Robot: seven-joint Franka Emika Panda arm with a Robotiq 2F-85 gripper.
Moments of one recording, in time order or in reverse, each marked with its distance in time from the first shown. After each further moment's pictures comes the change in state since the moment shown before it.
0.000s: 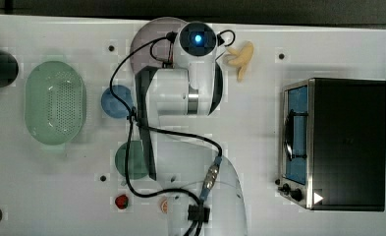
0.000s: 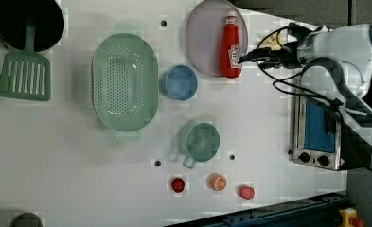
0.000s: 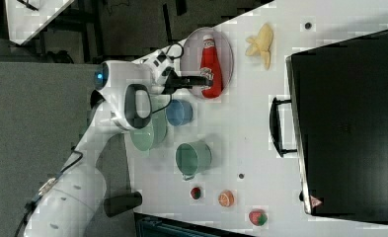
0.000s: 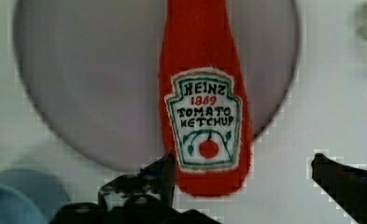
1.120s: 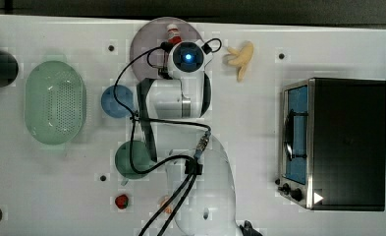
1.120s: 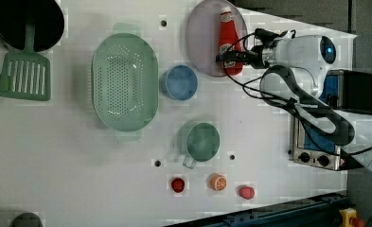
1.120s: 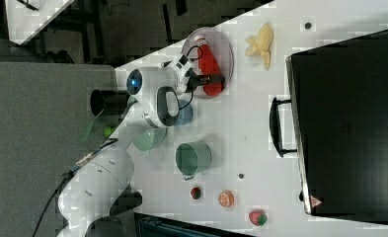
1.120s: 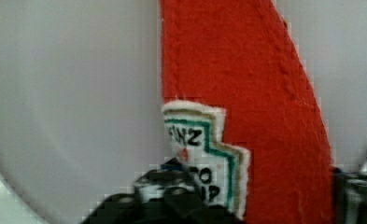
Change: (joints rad) arm 0.013 0.195 0.012 0.035 -0.029 0.234 -0.016
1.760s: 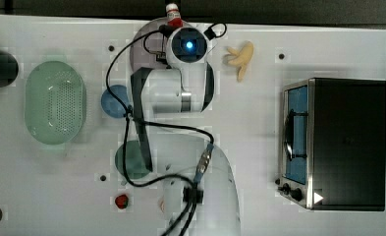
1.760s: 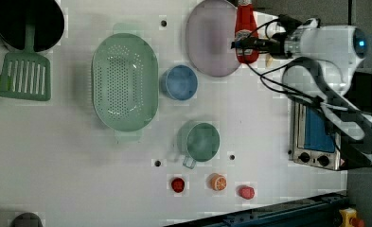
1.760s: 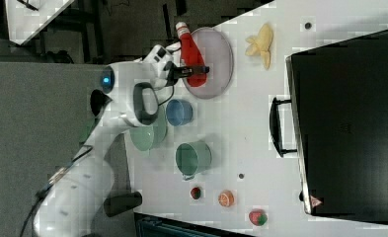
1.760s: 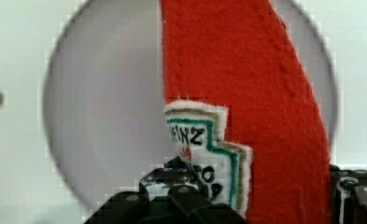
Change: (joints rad) arm 0.003 -0.146 -0.001 0.002 0.018 -0.075 0.014
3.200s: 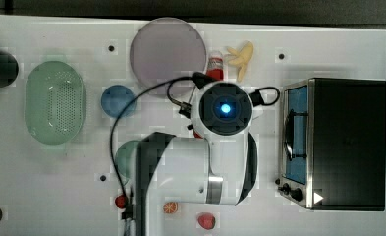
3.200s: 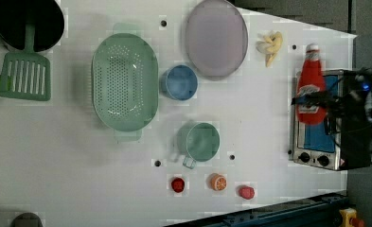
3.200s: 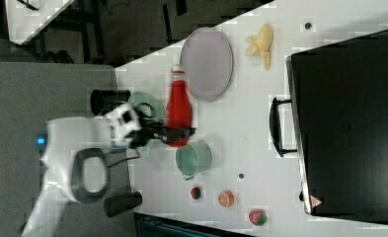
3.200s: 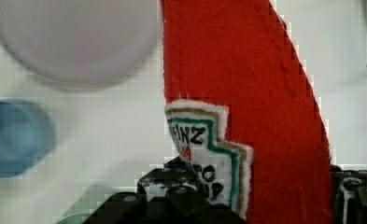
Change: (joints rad) arm -0.052 -0.667 -0.072 -0.510 -0.001 -0.309 0.192
